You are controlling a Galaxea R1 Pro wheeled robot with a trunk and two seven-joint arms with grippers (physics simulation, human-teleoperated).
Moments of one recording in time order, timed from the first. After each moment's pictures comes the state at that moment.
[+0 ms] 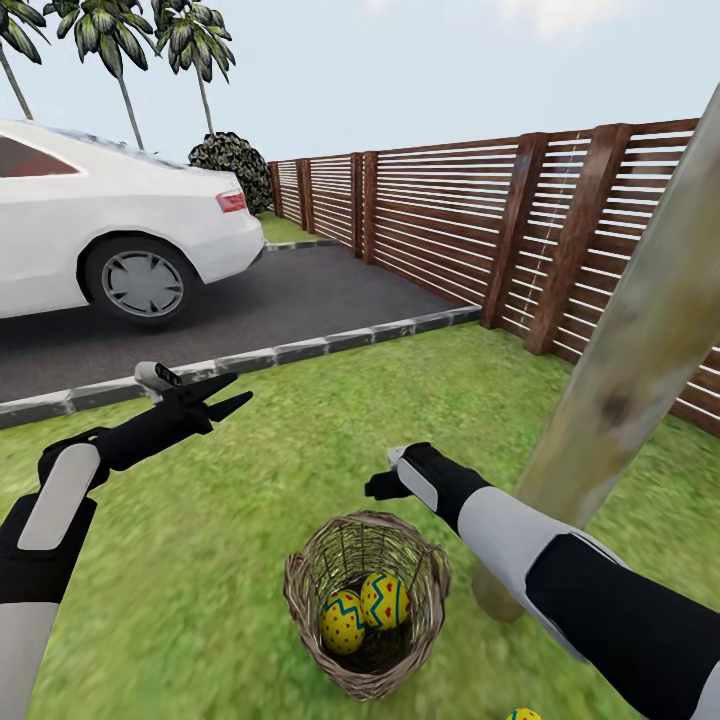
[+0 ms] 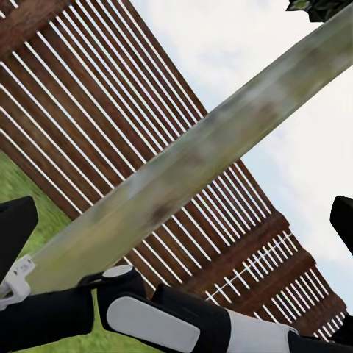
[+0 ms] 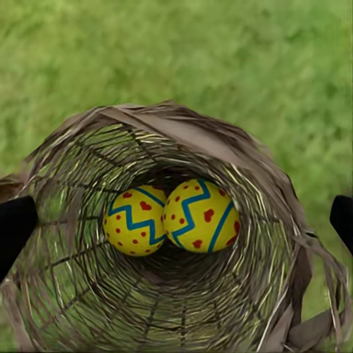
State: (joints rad) left arm -0.67 0.31 0.08 -1.38 1.15 0.99 -0.72; right arm -1.12 0.17 0.76 -0.28 -0.76 0.65 -0.12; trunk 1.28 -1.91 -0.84
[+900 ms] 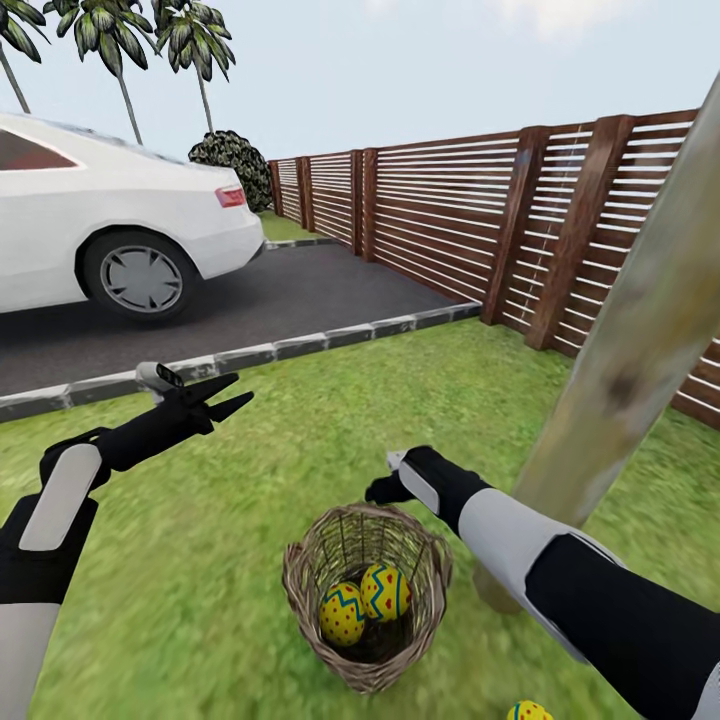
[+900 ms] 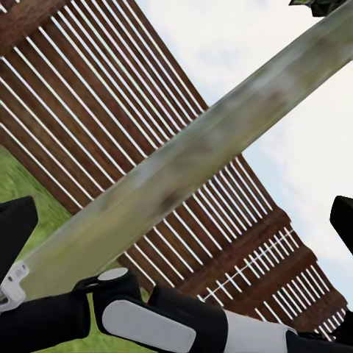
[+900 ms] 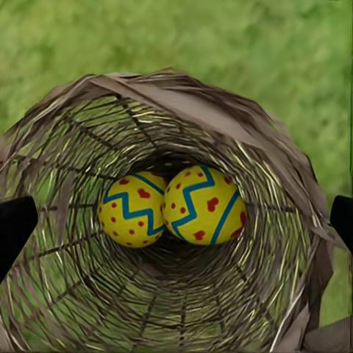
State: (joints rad) left arm -0.67 0.30 0.08 -1.38 1.15 0.99 -0.72; right arm -1.12 0.17 0.78 -0.26 -0.76 0.66 -0.09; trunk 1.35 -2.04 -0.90
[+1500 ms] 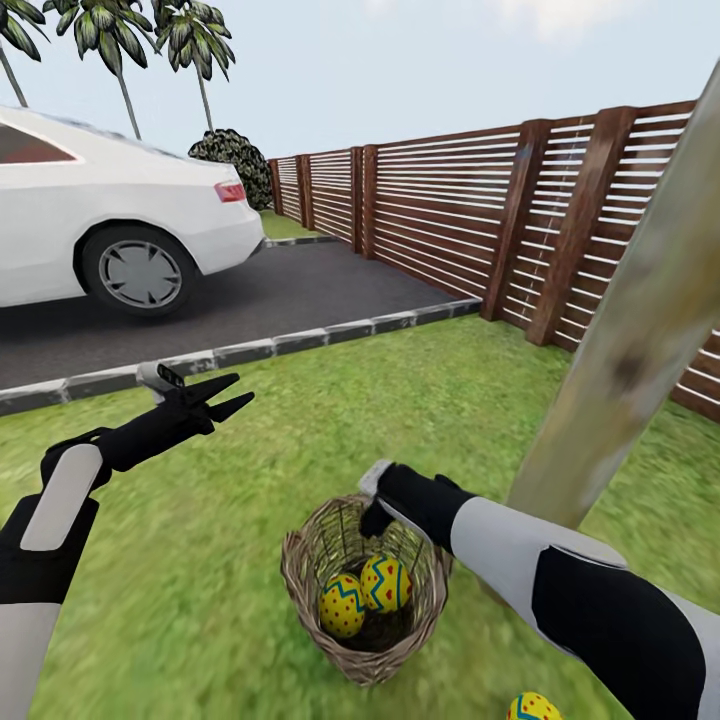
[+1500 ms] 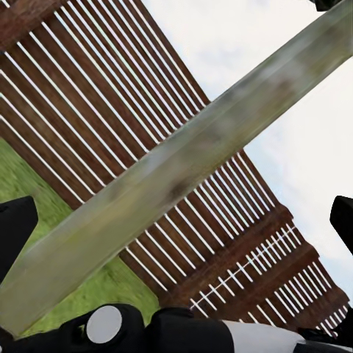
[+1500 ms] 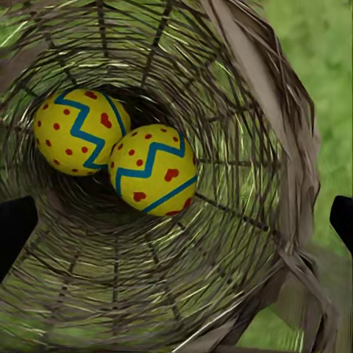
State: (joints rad) left arm -0.67 0.30 0.07 -1.38 1.15 0.99 -0.72; right arm -1.12 0.16 1.32 -0.37 -0.61 0.71 0.15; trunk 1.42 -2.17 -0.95
